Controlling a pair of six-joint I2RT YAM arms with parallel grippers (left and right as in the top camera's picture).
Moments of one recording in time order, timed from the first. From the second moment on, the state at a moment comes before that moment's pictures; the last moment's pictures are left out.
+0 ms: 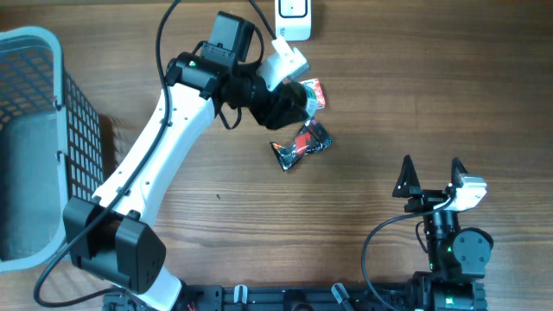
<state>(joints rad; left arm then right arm) -0.39 1.76 1.61 -0.89 0.58 0.41 -0.08 0.02 0.01 0.00 -0.08 0.18</state>
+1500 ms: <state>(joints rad) -0.39 2.00 1.61 -0.16 -0.10 0.38 -0.08 0.02 0.01 0.00 -0.08 0.18</state>
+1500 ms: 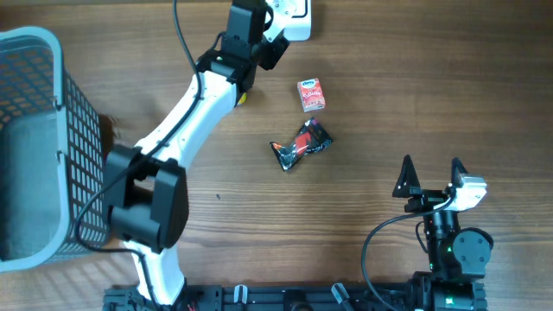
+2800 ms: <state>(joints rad) -0.38 2.11 1.61 -0.48 0.15 0.06 -0.08 0.02 0.01 0.00 -0.08 0.18</state>
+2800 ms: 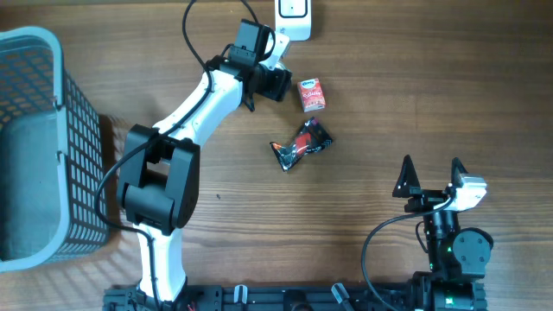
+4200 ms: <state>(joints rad) -0.41 2.12 1.61 -0.79 0.94 0.39 -0.08 0.02 0.01 0.00 -0.08 0.18</state>
